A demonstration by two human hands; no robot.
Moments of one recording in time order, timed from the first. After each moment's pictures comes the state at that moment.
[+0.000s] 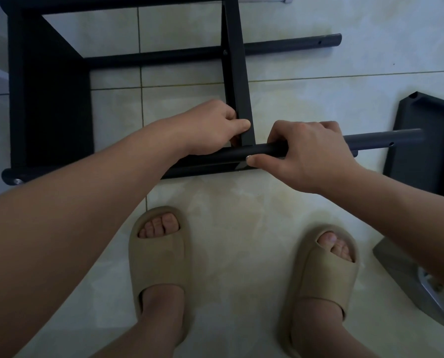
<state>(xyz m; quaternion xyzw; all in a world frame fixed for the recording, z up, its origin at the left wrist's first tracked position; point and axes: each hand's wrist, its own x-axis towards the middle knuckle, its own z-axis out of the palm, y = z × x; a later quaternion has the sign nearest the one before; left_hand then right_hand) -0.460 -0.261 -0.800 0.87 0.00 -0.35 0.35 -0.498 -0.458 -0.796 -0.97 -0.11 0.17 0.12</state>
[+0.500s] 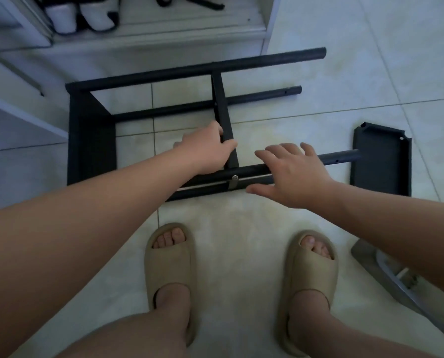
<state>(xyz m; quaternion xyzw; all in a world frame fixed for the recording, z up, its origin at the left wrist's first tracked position) -0.478 -0.277 -0.737 0.94 0.04 -0.27 0.23 -0.522 -0.478 -0.745 -0.96 -0.19 0.21 -0.02</state>
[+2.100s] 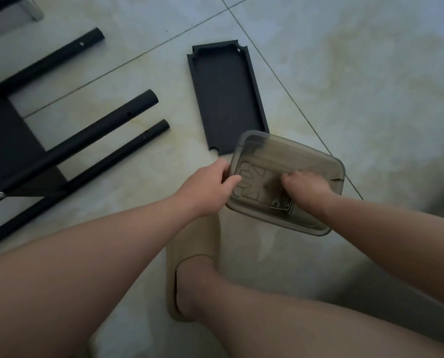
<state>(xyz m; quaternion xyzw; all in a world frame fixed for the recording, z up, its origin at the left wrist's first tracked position) -0.610 -0.593 -0.841 0.84 -0.21 -0.40 0.31 -0.713 -0.820 -0.878 -0.92 0.05 0.38 -0.10</state>
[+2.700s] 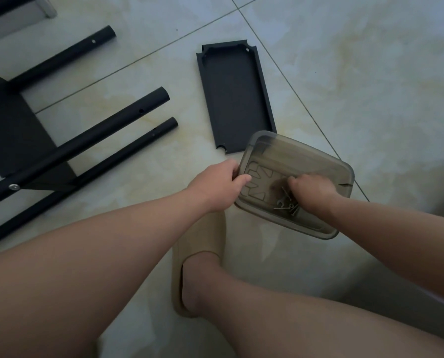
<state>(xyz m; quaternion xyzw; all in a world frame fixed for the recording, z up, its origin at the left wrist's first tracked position) -0.608 -0.596 -0.839 0.84 -0.21 -0.41 0.28 -0.719 -0.819 -0.882 -0.92 0.05 0.38 -0.11</state>
